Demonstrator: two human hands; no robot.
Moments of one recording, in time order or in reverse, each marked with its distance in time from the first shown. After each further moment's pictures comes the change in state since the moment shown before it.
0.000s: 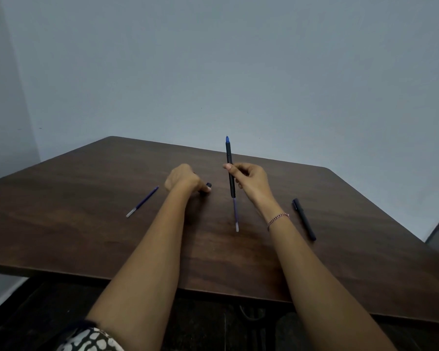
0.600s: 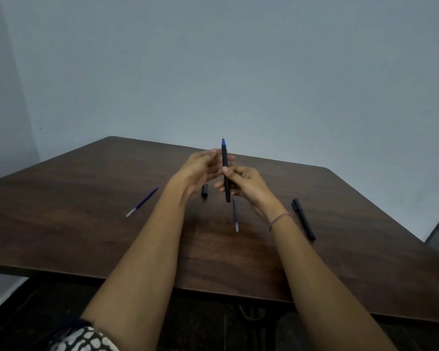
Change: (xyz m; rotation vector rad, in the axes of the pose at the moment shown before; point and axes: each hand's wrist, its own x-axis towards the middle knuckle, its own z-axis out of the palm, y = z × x) left_hand -0.011 0.017 -0.001 -1.167 -0.467 0.370; right_hand -0.009 -0.005 -0.004 0.255 -0.314 0.115
